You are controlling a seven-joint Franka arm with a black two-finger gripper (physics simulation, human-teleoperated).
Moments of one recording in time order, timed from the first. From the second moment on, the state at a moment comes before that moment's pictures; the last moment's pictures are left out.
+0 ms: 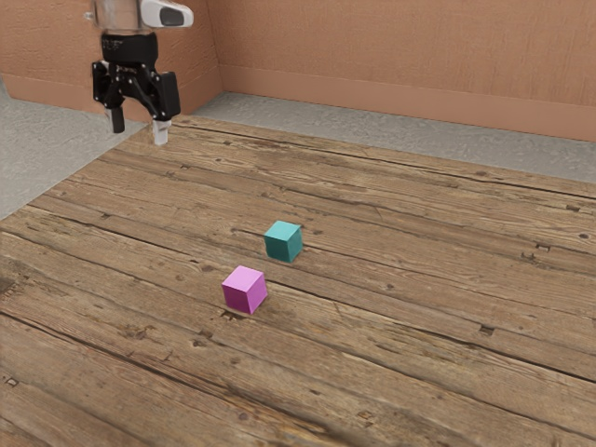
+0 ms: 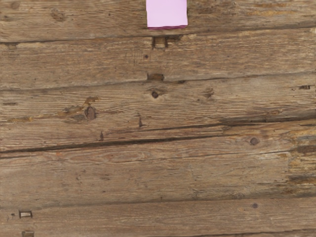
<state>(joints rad) 0.11 0.12 -0.14 -1.24 0.04 1.15 0.04</state>
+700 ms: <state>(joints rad) 0.07 0.45 -0.14 -1.24 0.05 1.69 0.07</state>
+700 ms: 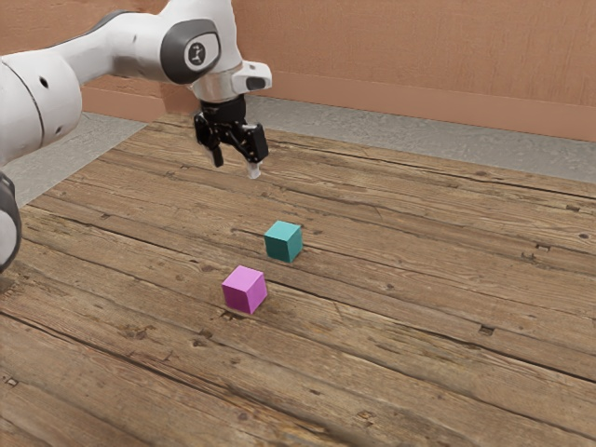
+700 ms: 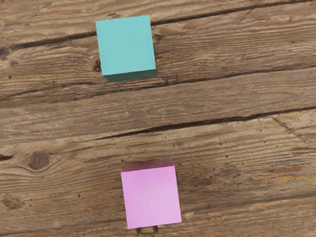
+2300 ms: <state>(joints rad) 0.06 0.97 -0.11 -0.93 0.02 1.91 0.08</state>
